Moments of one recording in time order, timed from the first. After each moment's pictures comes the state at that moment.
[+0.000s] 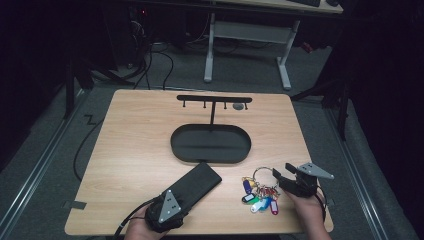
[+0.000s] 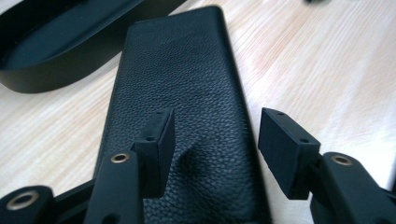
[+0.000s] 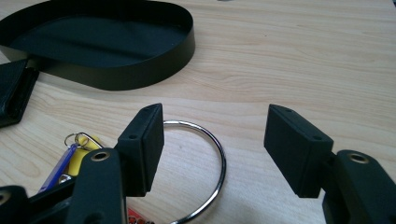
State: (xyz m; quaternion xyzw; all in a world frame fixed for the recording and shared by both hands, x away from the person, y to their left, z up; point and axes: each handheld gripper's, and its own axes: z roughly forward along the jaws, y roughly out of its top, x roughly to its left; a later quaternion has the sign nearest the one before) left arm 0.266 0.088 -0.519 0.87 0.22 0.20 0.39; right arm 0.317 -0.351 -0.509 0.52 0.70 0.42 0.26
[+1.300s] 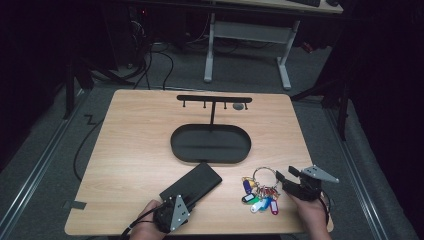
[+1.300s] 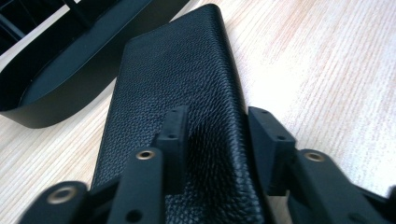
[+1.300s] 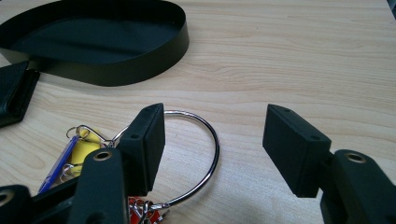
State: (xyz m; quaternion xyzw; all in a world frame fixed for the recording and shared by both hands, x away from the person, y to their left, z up) left arm 0.264 0.073 -0.536 0.87 0.17 0.27 0.38; right arm 0.307 -0.358 -0.509 0.53 0.69 0.42 0.25
